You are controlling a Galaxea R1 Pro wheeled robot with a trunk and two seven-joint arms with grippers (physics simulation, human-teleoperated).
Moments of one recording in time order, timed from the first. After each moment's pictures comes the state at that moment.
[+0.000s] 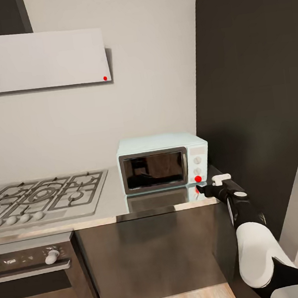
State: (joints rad) left arm -0.24 -0.03 -0.65 0.00 1.25 -0.01 0.24; right arm -0.89 0.14 -0.81 -0.74 0.78 0.10 0.52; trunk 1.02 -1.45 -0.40
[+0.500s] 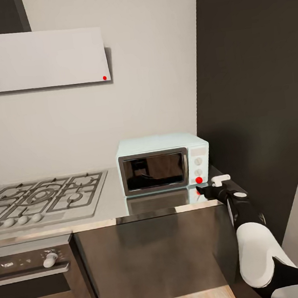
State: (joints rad) left arm -0.24 -0.03 -0.65 0.00 1.25 -0.01 0.24; right arm -0.89 0.14 -0.81 -0.73 0.79 0.10 0.53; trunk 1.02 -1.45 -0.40
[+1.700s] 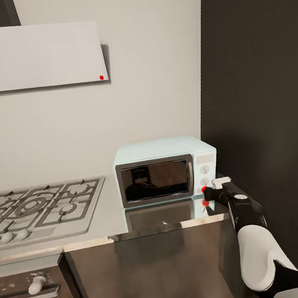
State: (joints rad) left arm -0.24 -0.02 -0.64 0.00 1.25 -0.01 0.24; right arm -0.87 0.14 -0.80 -0.73 0.80 0.11 0.54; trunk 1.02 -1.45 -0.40
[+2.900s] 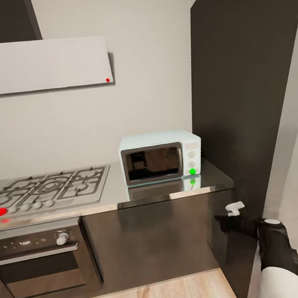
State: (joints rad) left arm -0.24 -0.03 -0.65 0.00 1.25 -0.07 0.24; right arm -0.59 0.17 -0.81 -1.16 0.83 0.35 1.07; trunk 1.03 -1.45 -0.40
